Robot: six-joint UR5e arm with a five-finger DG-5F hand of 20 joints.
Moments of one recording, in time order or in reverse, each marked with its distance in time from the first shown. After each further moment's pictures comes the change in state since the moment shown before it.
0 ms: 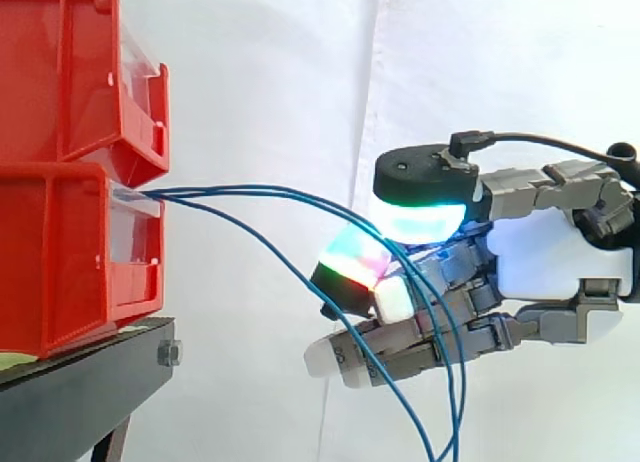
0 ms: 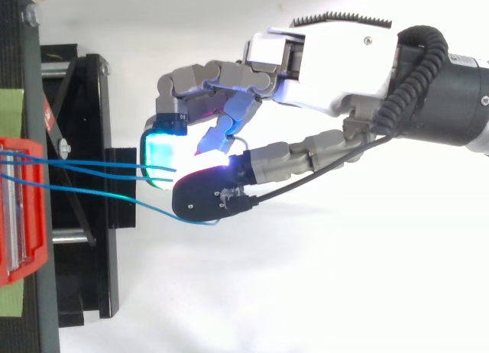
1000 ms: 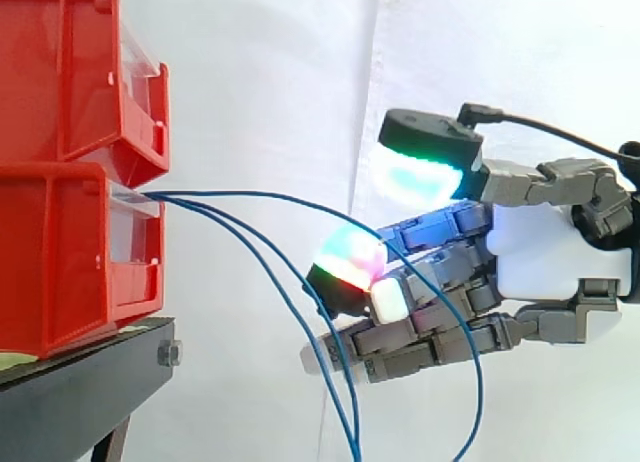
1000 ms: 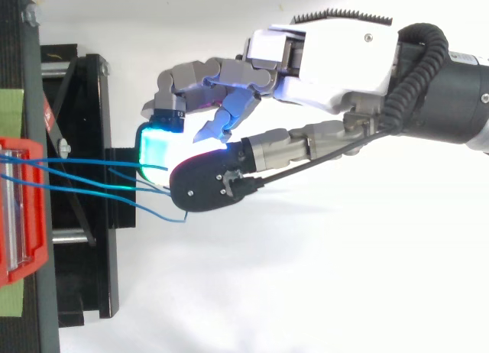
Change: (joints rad) arm -0.002 0.000 0.000 0.000 0.000 0.000
